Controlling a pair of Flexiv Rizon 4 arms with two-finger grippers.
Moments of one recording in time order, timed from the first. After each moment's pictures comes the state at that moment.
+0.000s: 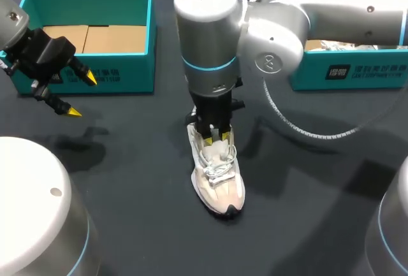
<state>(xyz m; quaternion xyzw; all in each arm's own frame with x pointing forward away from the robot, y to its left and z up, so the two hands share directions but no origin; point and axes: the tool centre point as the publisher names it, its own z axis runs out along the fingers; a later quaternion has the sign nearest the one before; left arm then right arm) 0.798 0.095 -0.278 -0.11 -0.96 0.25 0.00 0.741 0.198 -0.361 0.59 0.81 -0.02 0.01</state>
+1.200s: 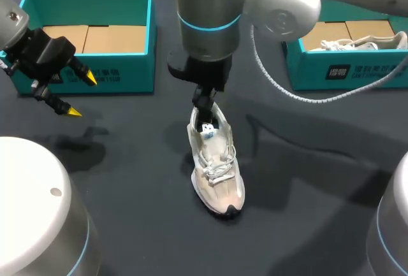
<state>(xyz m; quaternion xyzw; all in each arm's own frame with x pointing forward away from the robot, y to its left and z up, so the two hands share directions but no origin) 0.798 0.095 -0.278 -0.11 -0.96 0.25 0.00 0.754 0.196 -0.250 0.15 0.99 0.00 0.06</state>
